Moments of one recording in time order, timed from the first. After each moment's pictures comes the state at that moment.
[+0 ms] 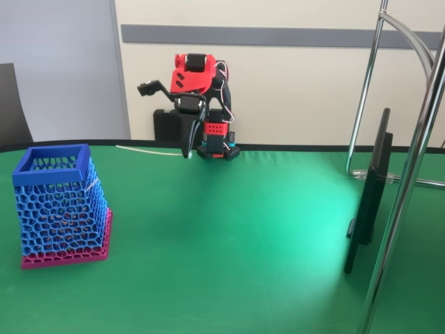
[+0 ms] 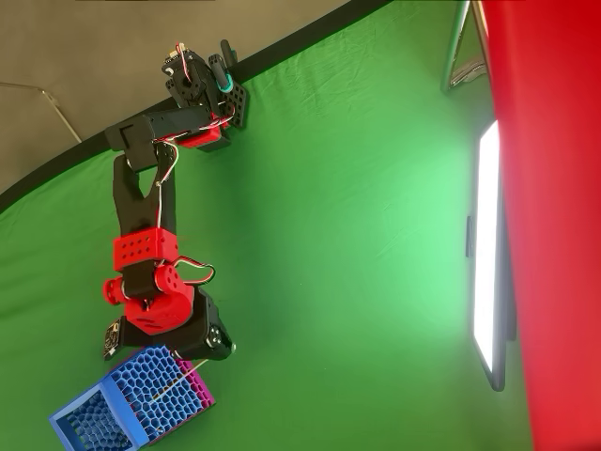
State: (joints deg) arm 8.8 71.0 47.2 76.4 -8.7
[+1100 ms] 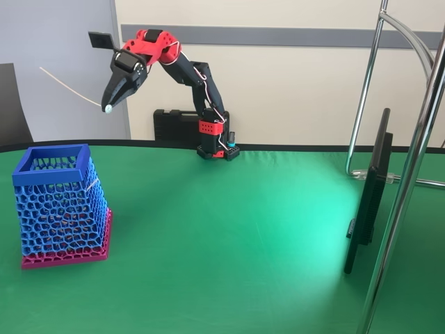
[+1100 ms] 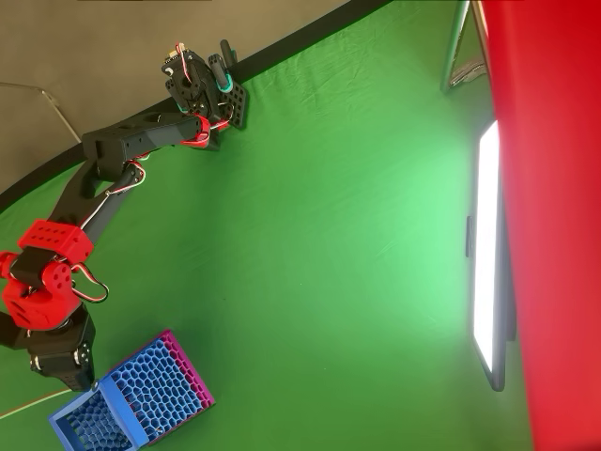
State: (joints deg) arm 31.6 63.1 19.5 75.9 -27.7
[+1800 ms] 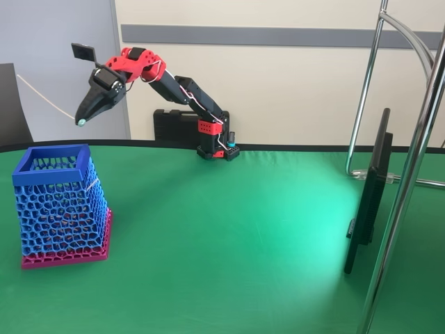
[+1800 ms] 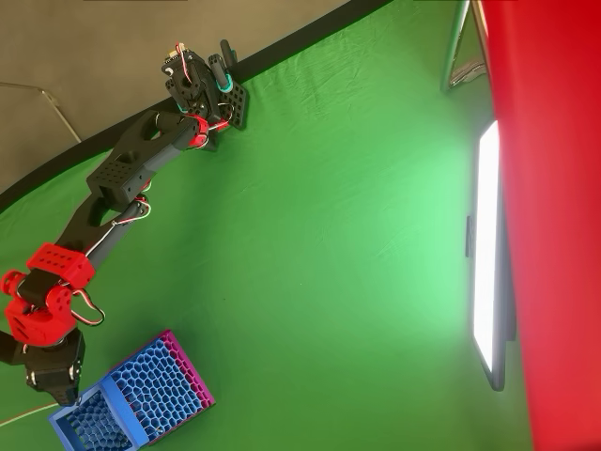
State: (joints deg) arm 37.3 41.0 -4.6 73.7 -34.6
